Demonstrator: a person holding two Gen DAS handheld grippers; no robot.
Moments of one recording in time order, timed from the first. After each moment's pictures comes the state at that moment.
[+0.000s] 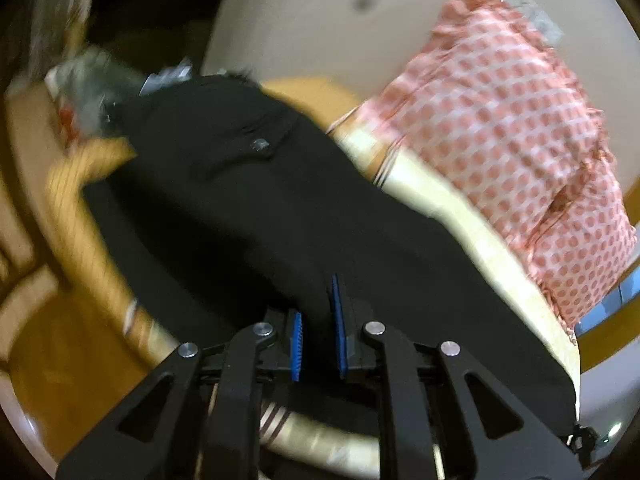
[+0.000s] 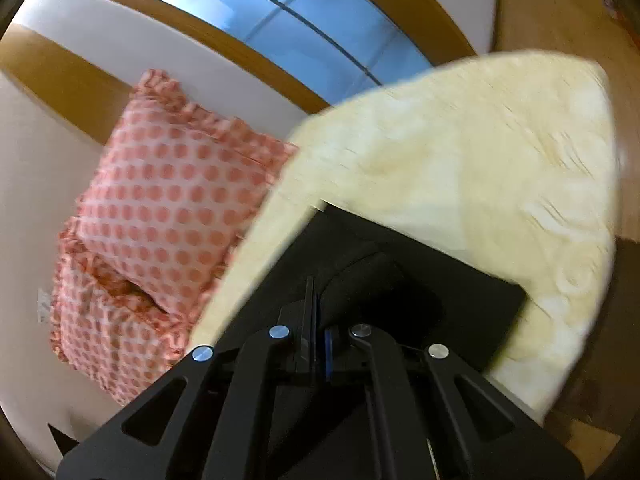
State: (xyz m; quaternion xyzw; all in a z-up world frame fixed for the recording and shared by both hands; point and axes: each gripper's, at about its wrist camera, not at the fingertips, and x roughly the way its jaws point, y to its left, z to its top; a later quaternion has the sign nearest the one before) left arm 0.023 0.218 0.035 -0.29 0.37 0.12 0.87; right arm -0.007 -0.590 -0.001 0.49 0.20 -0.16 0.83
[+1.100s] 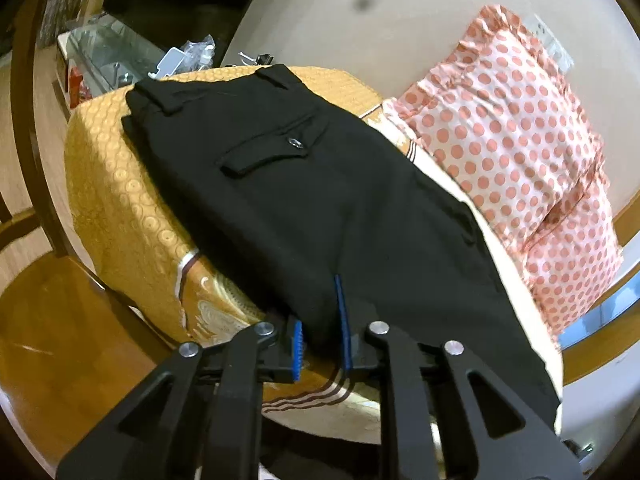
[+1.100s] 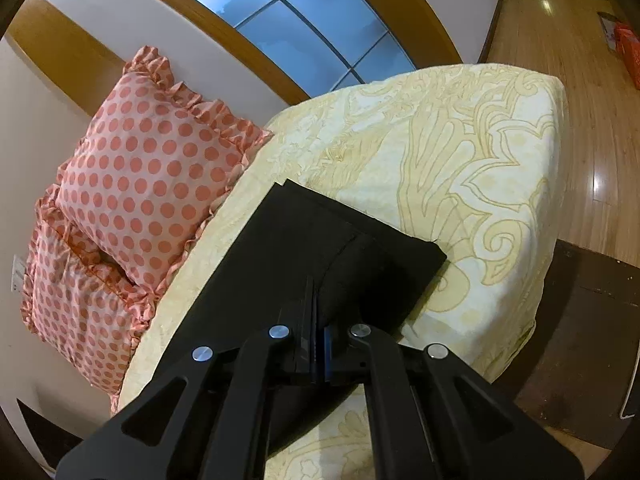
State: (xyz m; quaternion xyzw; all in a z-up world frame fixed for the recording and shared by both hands) left arm -0.010 0.249 0.010 -0.34 0.34 0.10 0.87; right arm -0.029 -0.580 0.010 0.44 0.24 -0.19 0.84
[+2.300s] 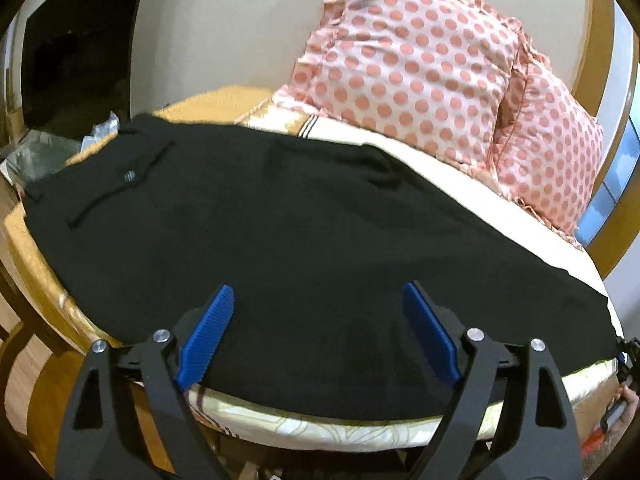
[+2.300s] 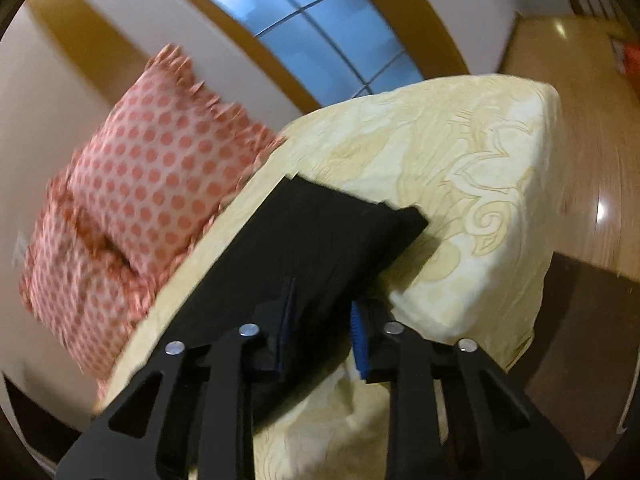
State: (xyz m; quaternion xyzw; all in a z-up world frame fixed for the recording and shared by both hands) left arm 0.021 0.142 0.011 -0.15 0.34 0.02 0.93; right arm -0.047 -0.571 0.002 0.42 0.20 -0.19 0.86
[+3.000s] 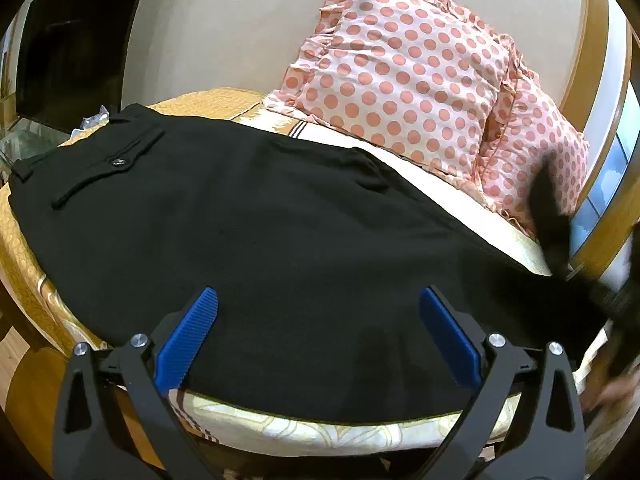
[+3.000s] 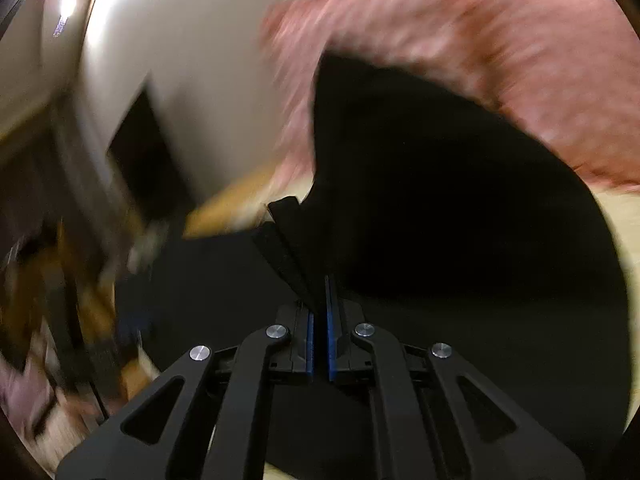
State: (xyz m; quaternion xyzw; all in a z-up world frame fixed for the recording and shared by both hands) left arm 0.013 0.142 0.005 -0.17 0.31 -0.01 0.94; right arm 0.089 -0.148 0.053 0.06 0.36 0.31 0.88
